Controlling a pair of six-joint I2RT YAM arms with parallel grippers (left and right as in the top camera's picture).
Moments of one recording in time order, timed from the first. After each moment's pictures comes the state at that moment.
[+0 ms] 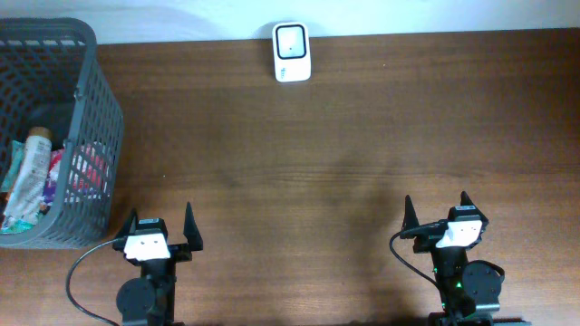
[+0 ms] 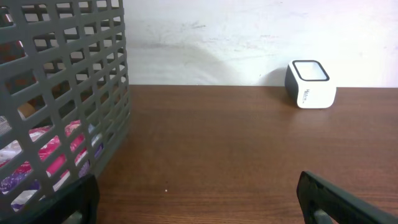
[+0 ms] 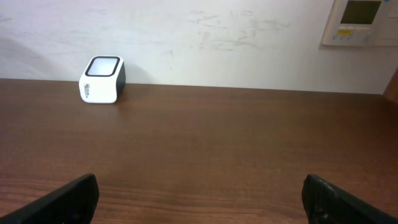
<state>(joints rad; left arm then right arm) 0.06 0.01 0.01 -0.08 -0.01 0.00 0.00 0.02 0.01 -0.08 -0.02 -0.03</state>
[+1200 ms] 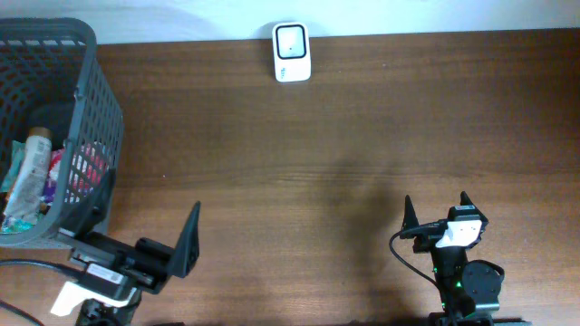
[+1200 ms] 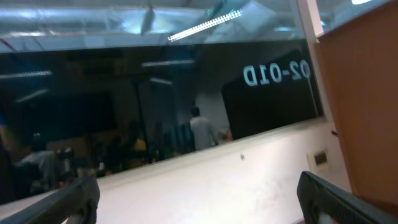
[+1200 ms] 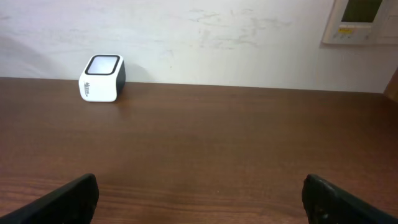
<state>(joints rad) 0.06 0.32 0.67 0.22 0.47 -0.07 0.00 0.02 0.01 -0.08 -0.02 -0.03</state>
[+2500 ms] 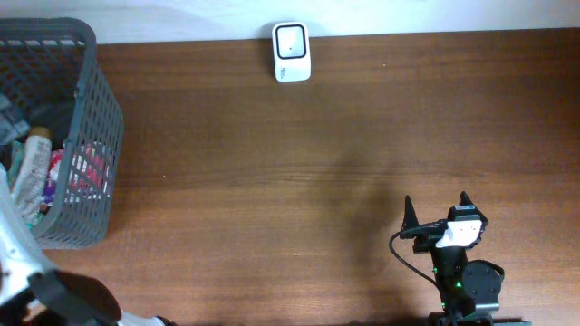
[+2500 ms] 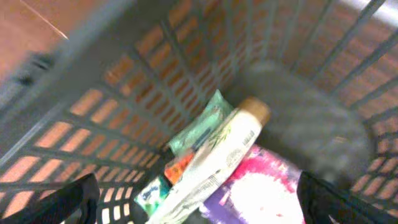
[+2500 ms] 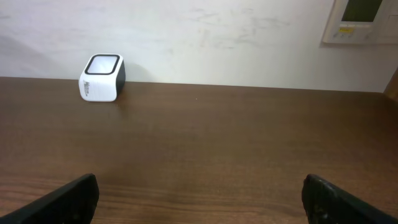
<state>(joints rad) 0.61 1.71 1.75 -0.86 -0.22 0.03 0.00 0.02 0.01 -0.08 -0.02 -0.03</state>
